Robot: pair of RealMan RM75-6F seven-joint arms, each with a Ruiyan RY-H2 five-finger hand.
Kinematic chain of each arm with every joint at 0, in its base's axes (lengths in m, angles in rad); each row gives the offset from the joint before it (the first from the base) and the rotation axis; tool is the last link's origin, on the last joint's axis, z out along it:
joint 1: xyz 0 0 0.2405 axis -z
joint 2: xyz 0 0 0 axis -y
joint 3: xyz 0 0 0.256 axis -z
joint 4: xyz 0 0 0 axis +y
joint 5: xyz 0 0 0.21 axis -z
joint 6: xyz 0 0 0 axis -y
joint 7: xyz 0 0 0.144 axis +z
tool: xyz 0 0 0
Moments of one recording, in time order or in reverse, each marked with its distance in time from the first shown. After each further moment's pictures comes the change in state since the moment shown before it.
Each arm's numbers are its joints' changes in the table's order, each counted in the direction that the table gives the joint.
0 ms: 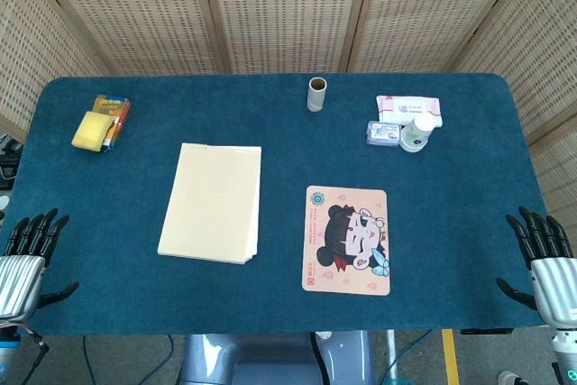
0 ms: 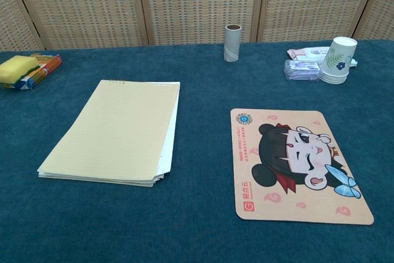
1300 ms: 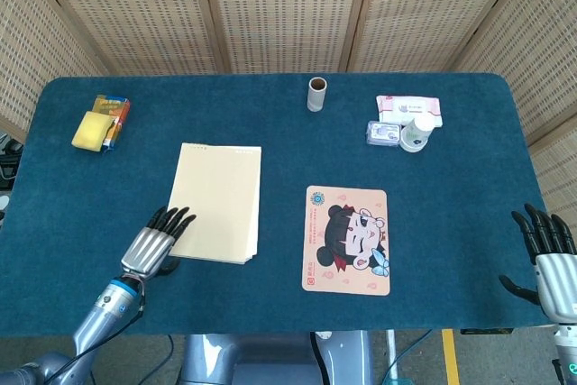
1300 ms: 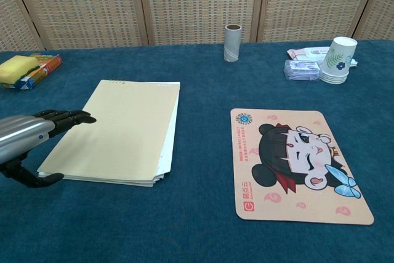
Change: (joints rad) left arm 0.335 0.440 0.060 0.357 0.072 0.449 0.056; right arm -0.010 -0.001 -0.012 0.000 -0.052 0.040 0.026
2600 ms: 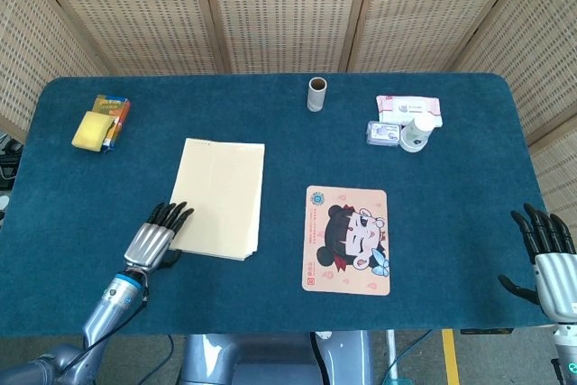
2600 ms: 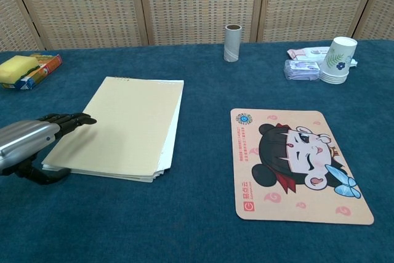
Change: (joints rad) left arm 0.029 0.120 -0.007 0.205 0.025 -0.031 -0.107; right arm -0.003 0.003 0.001 0.004 -0.001 0.005 0.009
